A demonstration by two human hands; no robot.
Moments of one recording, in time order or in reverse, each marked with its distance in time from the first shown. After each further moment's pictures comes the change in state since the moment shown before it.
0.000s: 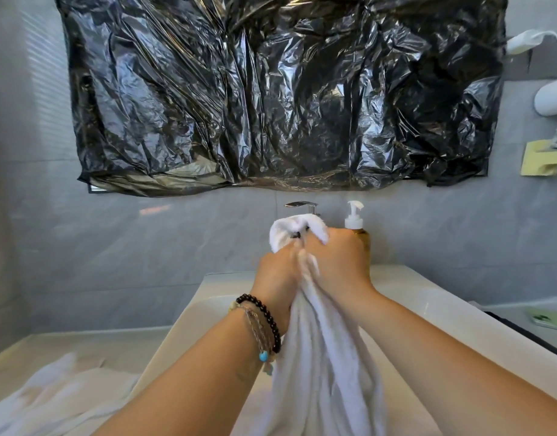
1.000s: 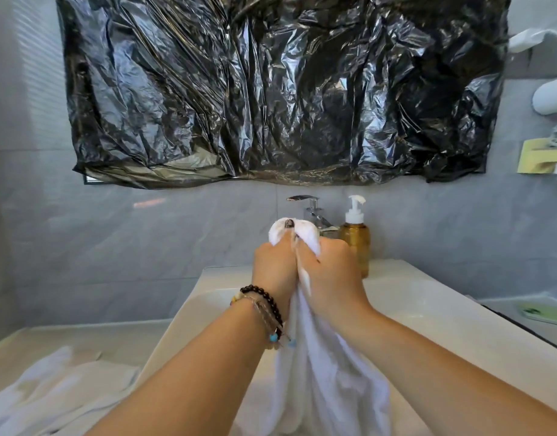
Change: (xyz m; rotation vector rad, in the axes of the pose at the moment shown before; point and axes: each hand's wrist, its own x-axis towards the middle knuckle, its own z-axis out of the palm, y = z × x) left_hand 0.012 -0.003 -0.011 0.012 0.148 -0.102; right_hand -0.024 -0.018 0.013 0.106 0.070 -0.060
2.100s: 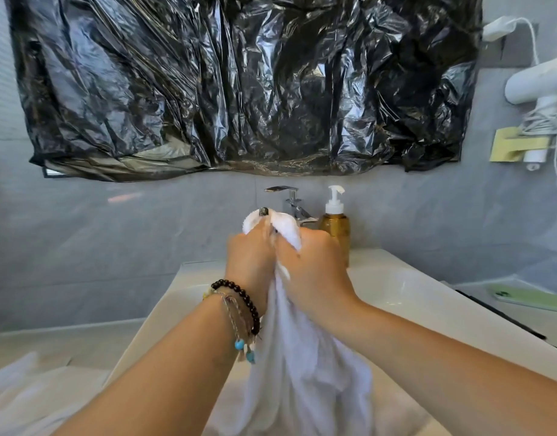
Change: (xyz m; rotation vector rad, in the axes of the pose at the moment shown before) left_hand -0.005 0.005 0.003 -0.137 -0.042 0.059; right_hand -0.005 -0.002 -0.010 -0.006 -0.046 0.001
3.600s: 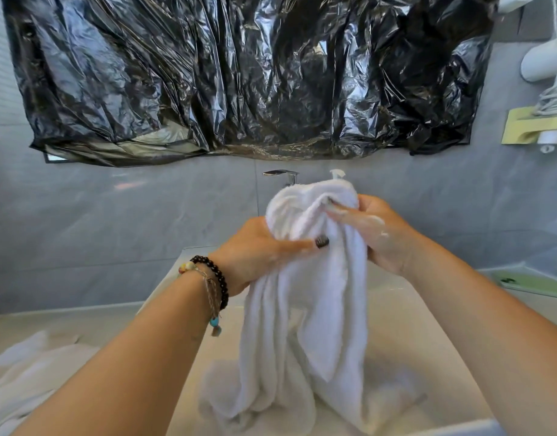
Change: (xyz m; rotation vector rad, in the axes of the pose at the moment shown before) left_hand -0.016 0.008 -0.012 0.378 -0.479 -0.011; right_hand 0.032 0.048 -0.072 0.768 -0.377 0.386
